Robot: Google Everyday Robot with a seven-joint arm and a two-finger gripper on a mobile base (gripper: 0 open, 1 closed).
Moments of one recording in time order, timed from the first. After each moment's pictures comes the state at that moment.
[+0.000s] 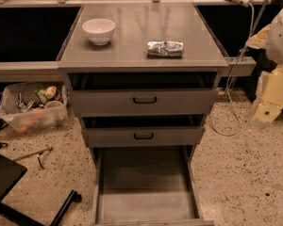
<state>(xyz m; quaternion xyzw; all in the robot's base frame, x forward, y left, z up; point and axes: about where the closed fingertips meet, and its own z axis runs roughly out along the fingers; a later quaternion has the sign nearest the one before) 0.438 -0.216 0.977 -0.60 0.78 -0.04 0.16</state>
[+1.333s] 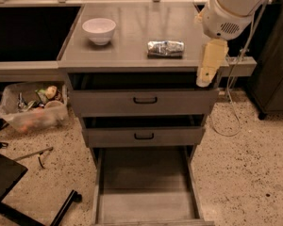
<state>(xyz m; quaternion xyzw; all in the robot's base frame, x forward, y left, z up) 0.579 -0.158 0.957 -0.66 0.72 -0.06 0.20</state>
